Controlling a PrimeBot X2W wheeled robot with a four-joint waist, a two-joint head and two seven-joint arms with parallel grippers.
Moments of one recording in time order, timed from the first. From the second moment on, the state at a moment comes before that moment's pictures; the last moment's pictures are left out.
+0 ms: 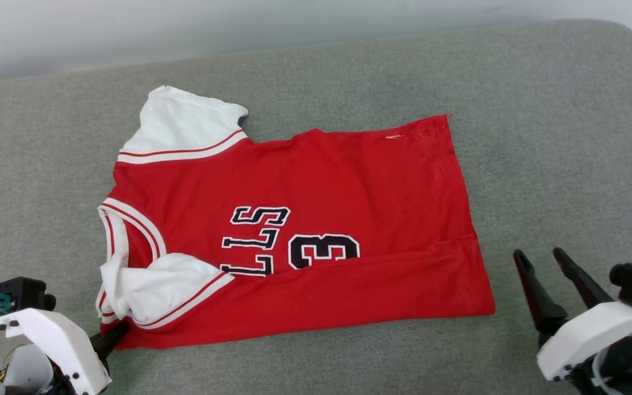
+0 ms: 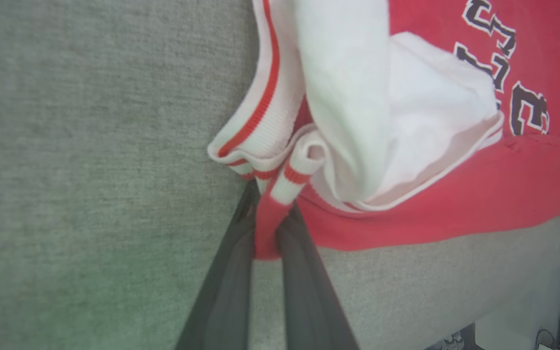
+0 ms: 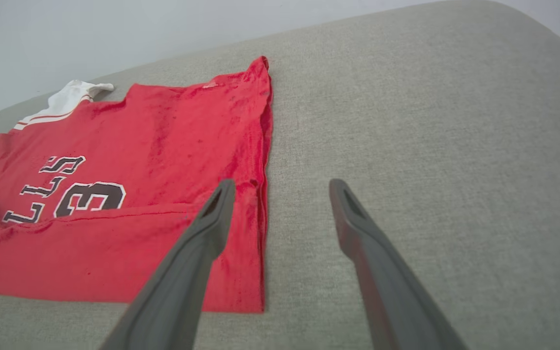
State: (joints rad) left arm -0.07 0.72 -0.30 0.10 -1.19 0.08 0.47; right arm -0.01 -0.12 -0.02 -0.08 0.34 0.13 0.19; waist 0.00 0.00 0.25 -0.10
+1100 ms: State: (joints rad) left arm -0.04 0.75 -0.31 -0.13 -1.08 0.16 0.40; right arm -0.19 -0.22 0.13 0.11 0.46 0.13 0.76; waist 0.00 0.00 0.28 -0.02
